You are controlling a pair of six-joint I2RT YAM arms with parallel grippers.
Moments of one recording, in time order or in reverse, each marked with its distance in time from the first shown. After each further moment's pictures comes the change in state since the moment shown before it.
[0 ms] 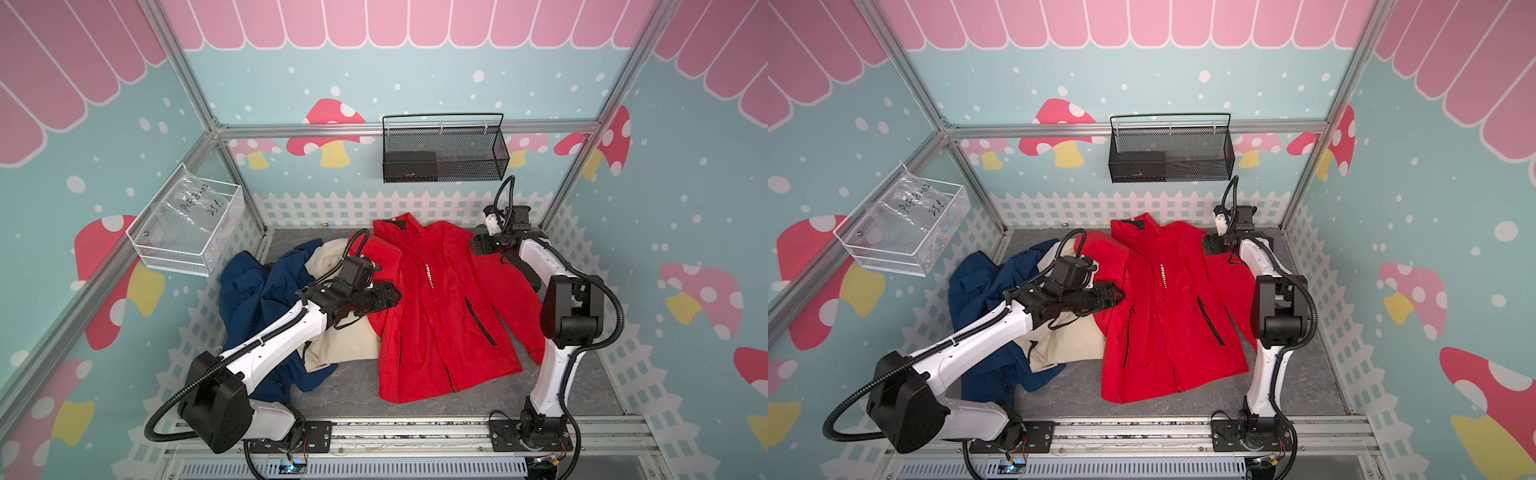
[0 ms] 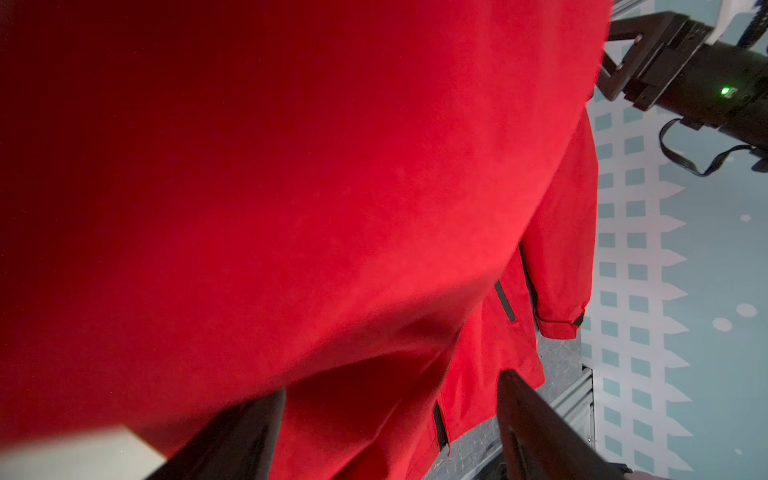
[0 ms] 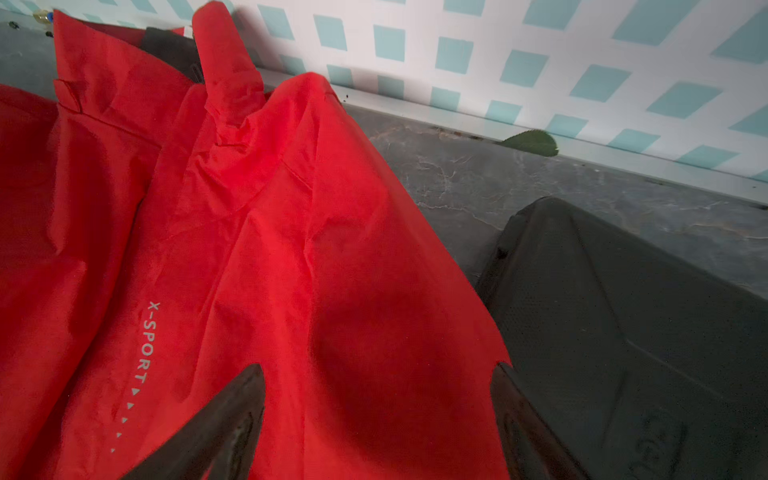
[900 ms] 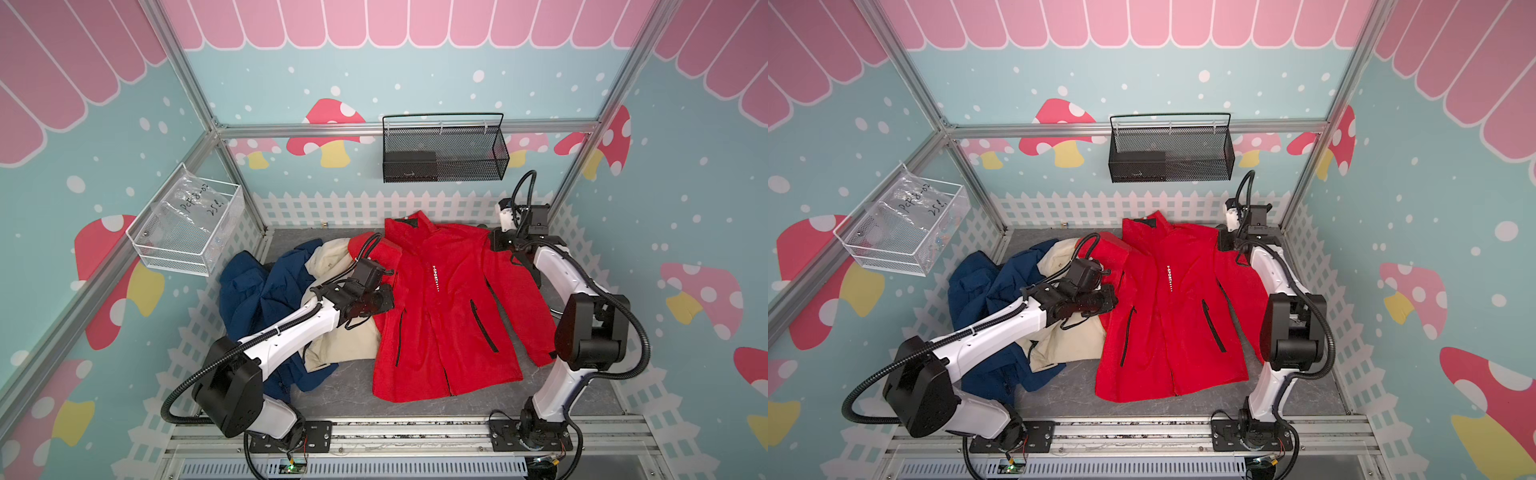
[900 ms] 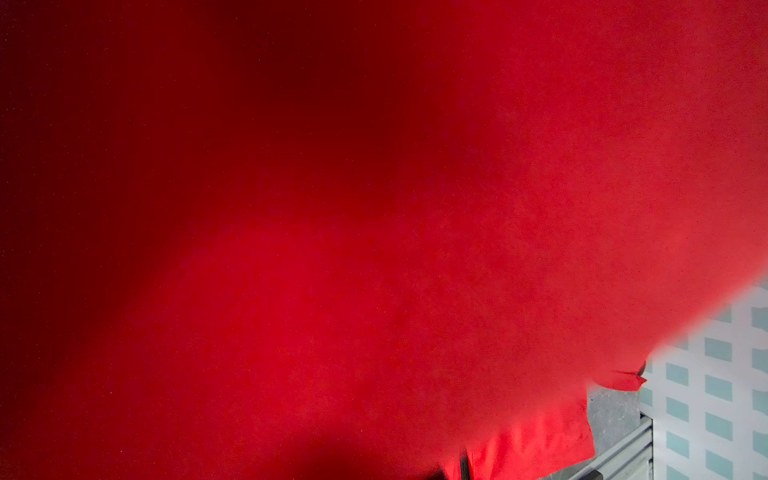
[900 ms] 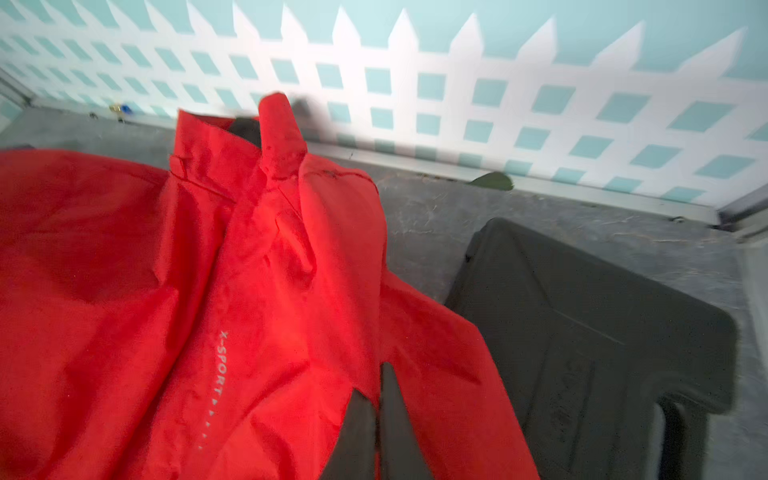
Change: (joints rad) left arm -0.041 0.074 0.023 -0.014 -0.131 -0.022; right arm -0.060 -0.289 -0.174 0.092 -0.019 0.107
